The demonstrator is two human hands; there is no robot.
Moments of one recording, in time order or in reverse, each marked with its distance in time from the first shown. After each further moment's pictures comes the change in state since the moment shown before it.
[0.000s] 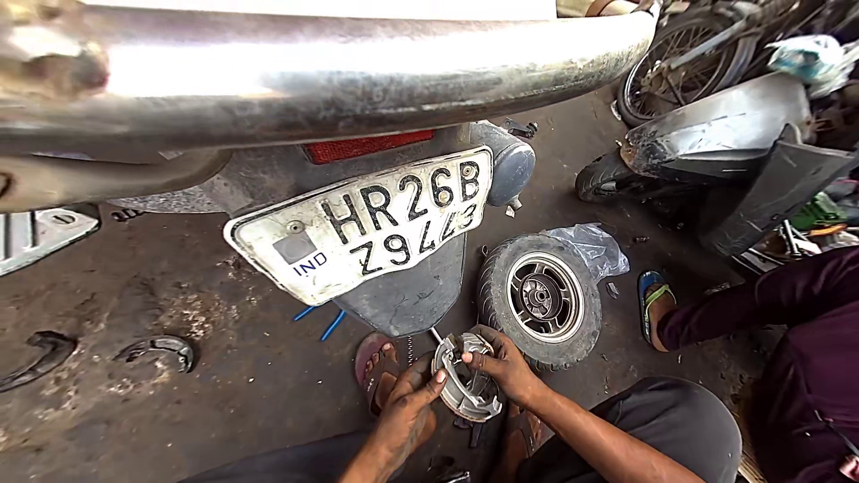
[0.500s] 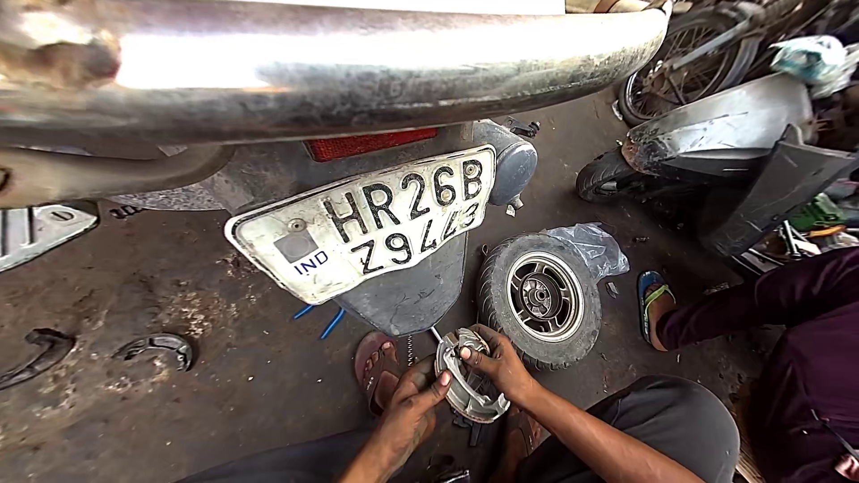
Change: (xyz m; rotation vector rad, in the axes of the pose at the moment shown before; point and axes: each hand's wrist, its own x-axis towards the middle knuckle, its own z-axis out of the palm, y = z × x) left_hand -0.001 0.000 0.000 0.031 -0.048 -0.029; right_hand 0.000 0.006 0.005 -0.031 0.051 0.016
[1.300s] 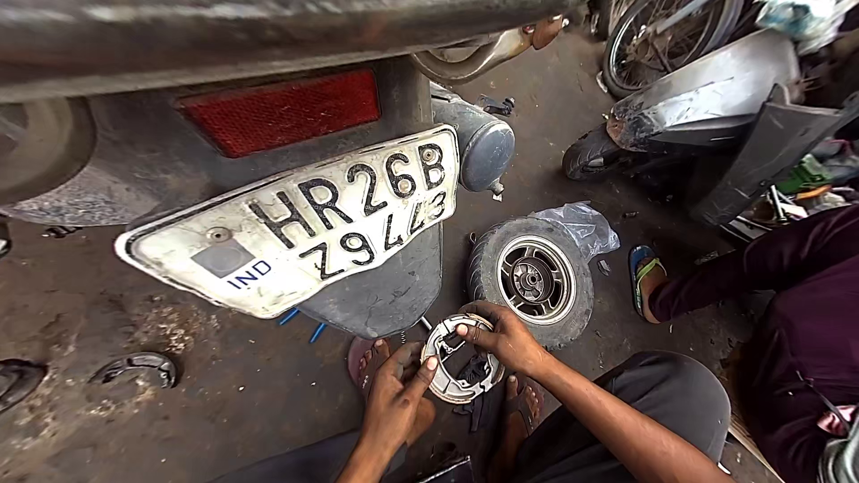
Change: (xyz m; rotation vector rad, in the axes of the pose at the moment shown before) left_hand 0.007 0.010 0.003 0.575 0.212 0.167; right_hand 0.006 -0.046 -0.022 -0.320 0.001 0.115
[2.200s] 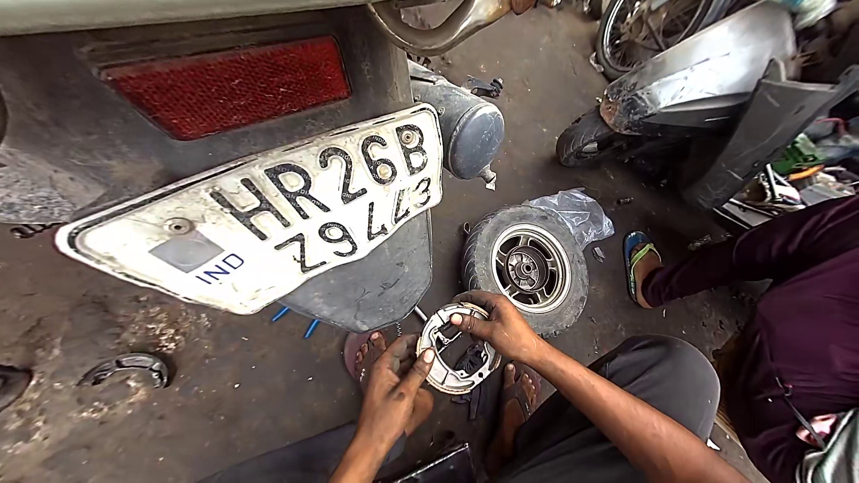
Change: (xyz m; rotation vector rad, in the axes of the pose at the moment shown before) left_hand -0.002 0.003 0.002 -0.027 -0.031 -0.006; right_hand 0.000 0.003 -0.002 -0.043 0.030 -0.071
